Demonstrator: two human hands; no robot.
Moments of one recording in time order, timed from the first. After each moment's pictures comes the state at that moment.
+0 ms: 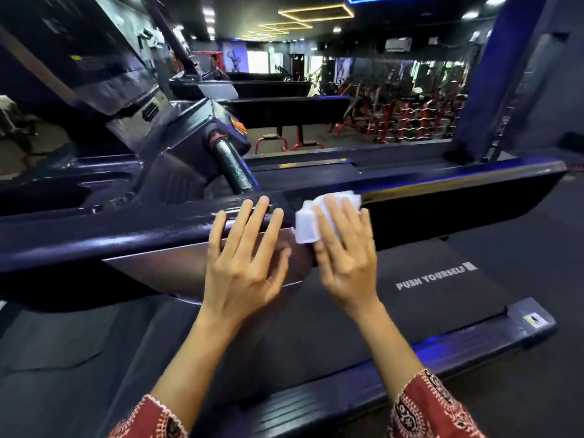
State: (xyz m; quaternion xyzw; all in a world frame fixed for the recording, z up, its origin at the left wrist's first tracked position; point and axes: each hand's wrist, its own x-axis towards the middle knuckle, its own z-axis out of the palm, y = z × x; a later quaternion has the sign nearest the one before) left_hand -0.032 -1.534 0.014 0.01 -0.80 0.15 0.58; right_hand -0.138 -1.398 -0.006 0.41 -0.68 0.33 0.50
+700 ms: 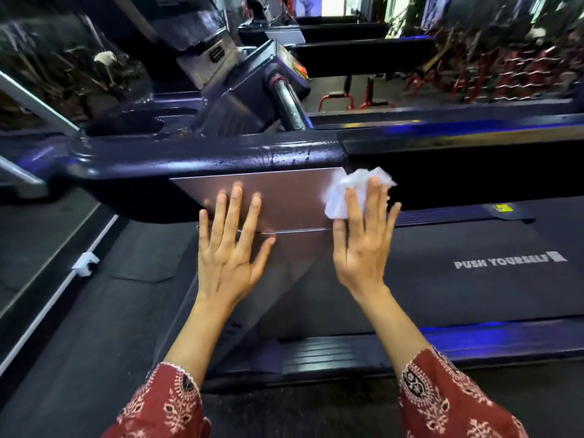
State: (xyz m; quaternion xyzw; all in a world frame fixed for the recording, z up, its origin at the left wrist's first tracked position) left_hand 0.047 -1.571 -0.054 0.14 -0.84 0.16 0.50; right_hand -0.103 -1.428 -0.061 0.38 -0.72 0.41 0.41
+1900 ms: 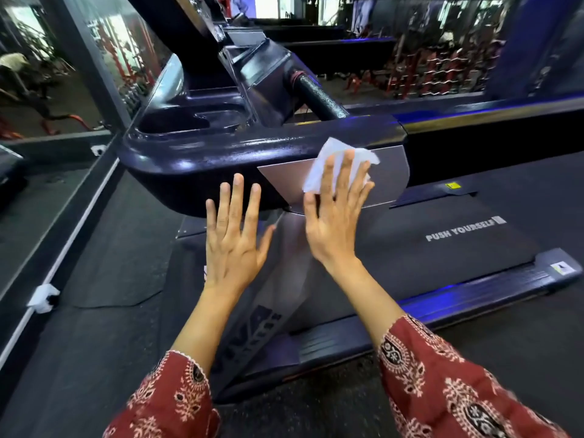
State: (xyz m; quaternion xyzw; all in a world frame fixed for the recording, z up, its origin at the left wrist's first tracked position) left_hand 0.102 -1.654 -0.049 0.07 -0.84 0.09 0.52; right_hand -0.007 -1.527 -0.034 0.31 -0.80 0.38 0.36
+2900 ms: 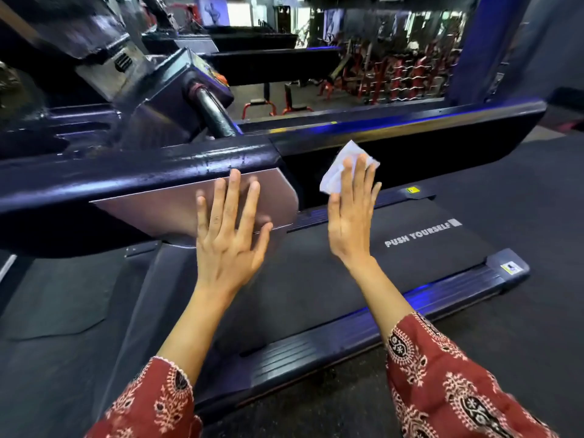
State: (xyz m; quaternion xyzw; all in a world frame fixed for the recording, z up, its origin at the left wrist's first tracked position) left_hand -0.018 -1.533 -0.032 0.05 -0.82 0.10 0.55; right_hand -0.151 -1.378 -0.041 0.28 -0.80 0.41 0.33
